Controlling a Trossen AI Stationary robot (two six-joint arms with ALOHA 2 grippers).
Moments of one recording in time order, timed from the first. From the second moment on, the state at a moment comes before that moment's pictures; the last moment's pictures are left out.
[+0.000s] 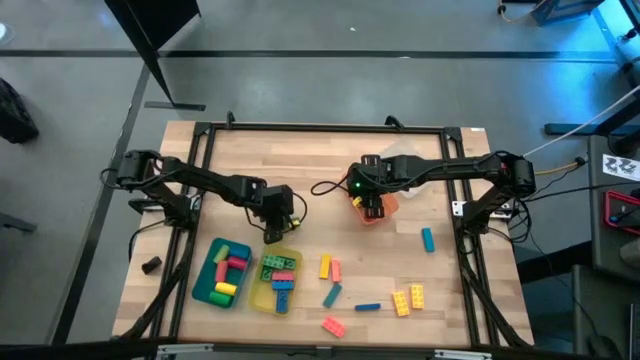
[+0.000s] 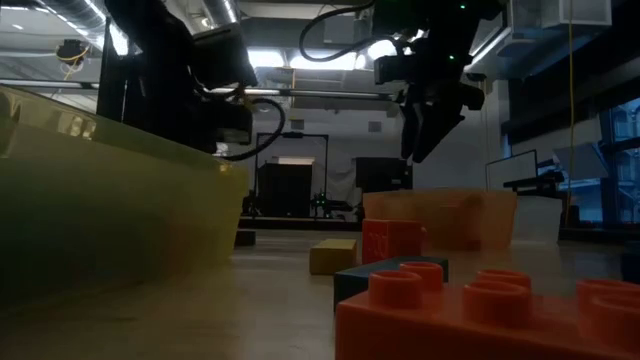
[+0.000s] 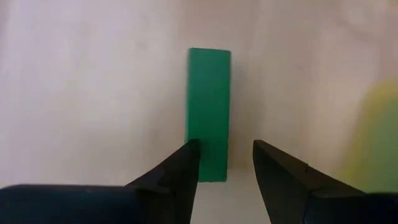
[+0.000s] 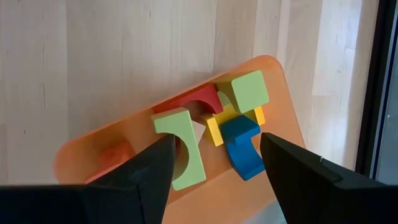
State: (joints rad) left arm 0.05 1.55 0.78 -0.40 0.08 -0.16; right arm -0.10 1.62 1.26 -0.86 0.22 -0.24
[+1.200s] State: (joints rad) left arm 0.13 1.56 0.80 -0.42 -0.02 0.16; right arm -0.10 1.62 1.26 -0.86 0.22 -0.23
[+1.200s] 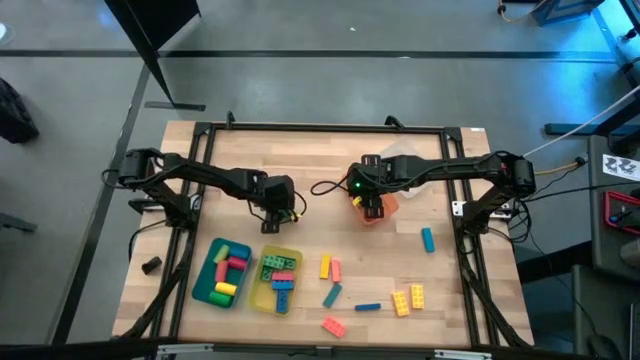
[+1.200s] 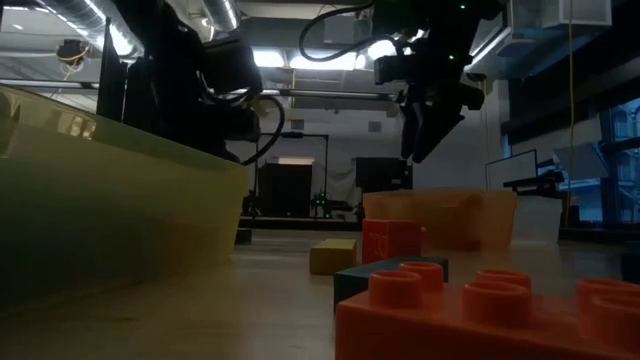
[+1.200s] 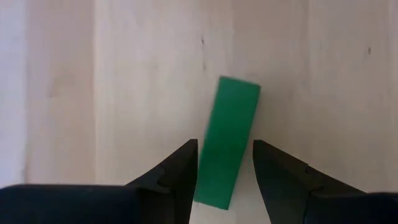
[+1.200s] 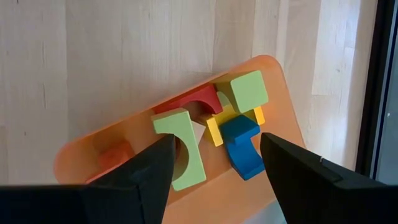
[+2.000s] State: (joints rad) left arm 0.15 1.62 0.78 -0.37 0.03 0.05; right arm -0.10 1.61 1.42 -1.02 0.22 -0.24
